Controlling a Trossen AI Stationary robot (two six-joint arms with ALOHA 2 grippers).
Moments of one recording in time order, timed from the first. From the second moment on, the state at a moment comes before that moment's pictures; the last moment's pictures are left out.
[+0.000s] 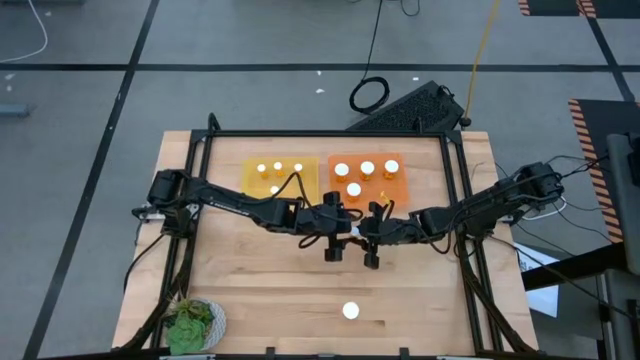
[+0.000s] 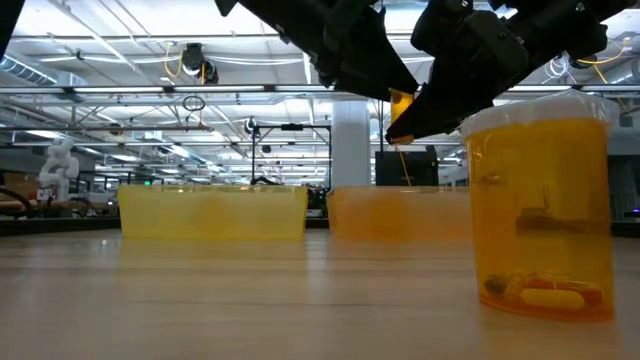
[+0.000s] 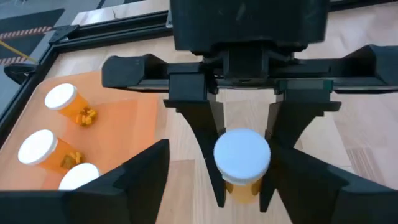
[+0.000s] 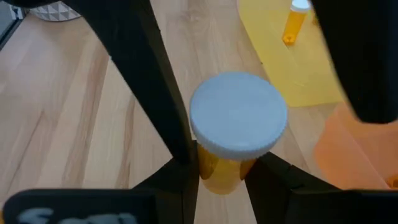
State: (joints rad) left arm -0.13 1.86 1.36 -0.07 -0.21 0.07; right arm 0.25 1.42 0.63 0.19 0.29 0.24
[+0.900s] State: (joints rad) left arm -0.12 1.86 1.36 -0.06 -0.09 0.06; right arm 0.25 1.42 0.63 0.19 0.29 0.23
